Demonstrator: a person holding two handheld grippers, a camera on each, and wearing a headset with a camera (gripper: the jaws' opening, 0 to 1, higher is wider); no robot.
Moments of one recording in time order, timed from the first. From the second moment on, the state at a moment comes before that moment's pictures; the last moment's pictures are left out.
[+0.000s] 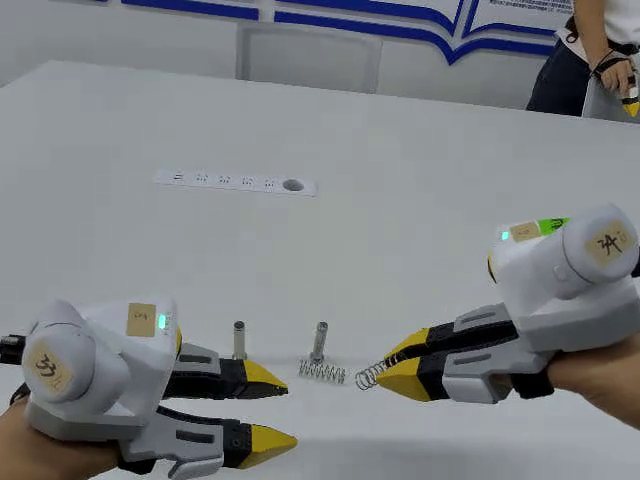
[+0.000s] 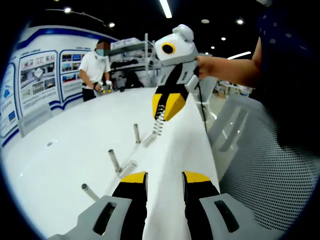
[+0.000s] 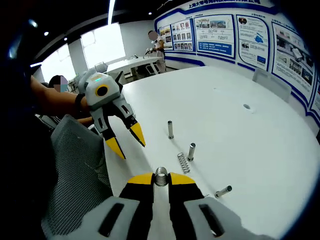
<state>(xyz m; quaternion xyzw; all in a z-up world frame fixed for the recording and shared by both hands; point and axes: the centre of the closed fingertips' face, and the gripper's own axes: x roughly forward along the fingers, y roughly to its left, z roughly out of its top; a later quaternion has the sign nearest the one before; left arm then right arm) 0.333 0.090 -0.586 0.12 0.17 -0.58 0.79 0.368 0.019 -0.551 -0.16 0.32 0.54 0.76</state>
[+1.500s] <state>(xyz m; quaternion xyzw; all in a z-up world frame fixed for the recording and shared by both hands) 0.334 0.152 -0.612 0.06 0.21 -0.48 0.85 0.448 -0.045 -0.570 -0.30 0.42 0.45 0.73</state>
